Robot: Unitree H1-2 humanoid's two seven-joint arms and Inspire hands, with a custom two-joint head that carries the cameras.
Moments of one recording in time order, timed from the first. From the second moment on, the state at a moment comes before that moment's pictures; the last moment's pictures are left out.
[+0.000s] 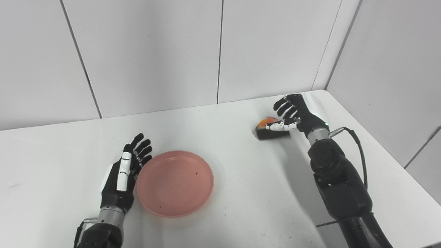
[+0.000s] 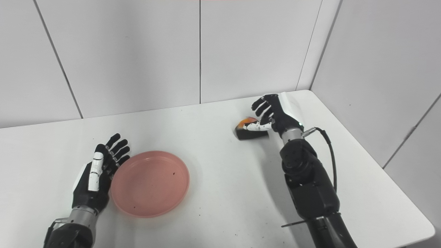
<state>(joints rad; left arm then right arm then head) -0.36 -0.06 -0.04 0.38 -0.14 -0.11 -0.17 -0.43 -0.42 -0.07 0.01 -0.51 0.38 0.06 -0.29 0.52</state>
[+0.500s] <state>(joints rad) -0.37 -0.07 -0.04 0.40 -0.12 -0.14 -0.16 -0.42 -0.38 0.07 -0.09 -0.47 0.32 0.08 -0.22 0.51</state>
